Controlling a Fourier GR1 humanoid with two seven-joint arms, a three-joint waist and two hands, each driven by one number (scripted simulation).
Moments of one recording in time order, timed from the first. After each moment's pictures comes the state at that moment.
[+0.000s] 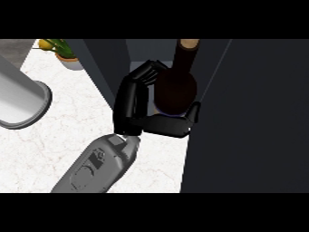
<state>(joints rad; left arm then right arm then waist) -0.58 0.00 -0.46 -1.49 0.23 0.61 -0.01 -0.05 -0.07 0.10 -2.49 -0.07 0.09 0.64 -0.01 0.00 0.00</state>
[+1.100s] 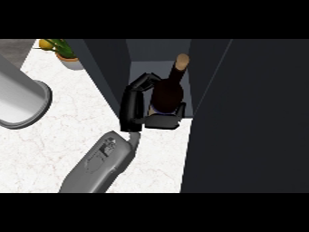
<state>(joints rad) -0.57 0.00 -0.47 -1.15 0.33 0.62 -0.35 -0.09 -0.07 0.07 -2.49 -0.07 0.09 0.66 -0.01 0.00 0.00</state>
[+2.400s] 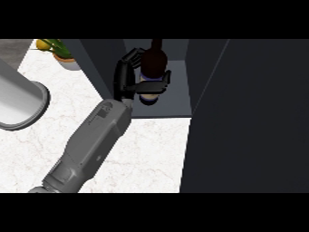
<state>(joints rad) -0.85 0.00 -0.23 -0.67 0.44 0.46 -0.48 -0.08 -0.04 0.08 -2.48 -0.07 0.10 0.64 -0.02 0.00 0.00</state>
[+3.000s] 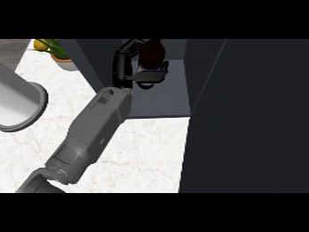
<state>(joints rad) -1.02 0.01 -0.14 -0.42 0.43 0.46 -0.64 -0.04 -0.03 0.09 -2.48 -0.08 0.13 0.60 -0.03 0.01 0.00</state>
